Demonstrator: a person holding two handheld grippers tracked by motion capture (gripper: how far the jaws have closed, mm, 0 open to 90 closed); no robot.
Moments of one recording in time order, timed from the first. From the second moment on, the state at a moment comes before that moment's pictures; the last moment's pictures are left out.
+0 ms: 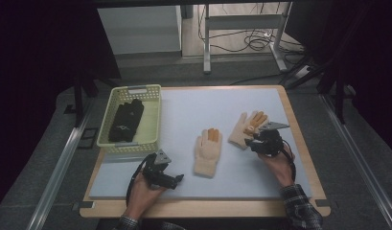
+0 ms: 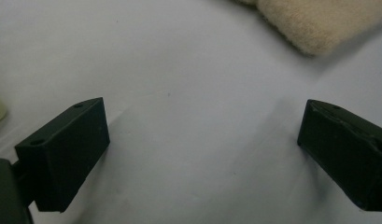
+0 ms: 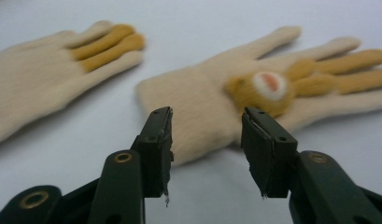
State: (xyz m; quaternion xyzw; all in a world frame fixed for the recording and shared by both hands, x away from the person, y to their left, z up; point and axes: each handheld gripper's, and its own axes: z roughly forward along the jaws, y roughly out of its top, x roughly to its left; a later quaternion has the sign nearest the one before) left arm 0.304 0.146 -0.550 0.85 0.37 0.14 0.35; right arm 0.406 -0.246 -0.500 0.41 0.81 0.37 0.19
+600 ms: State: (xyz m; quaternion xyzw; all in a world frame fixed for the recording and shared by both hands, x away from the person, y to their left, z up) left arm 0.304 0.146 -0.550 0.85 0.37 0.14 0.35; right arm 0.462 -0.238 -0.514 0.43 0.81 0.34 0.22
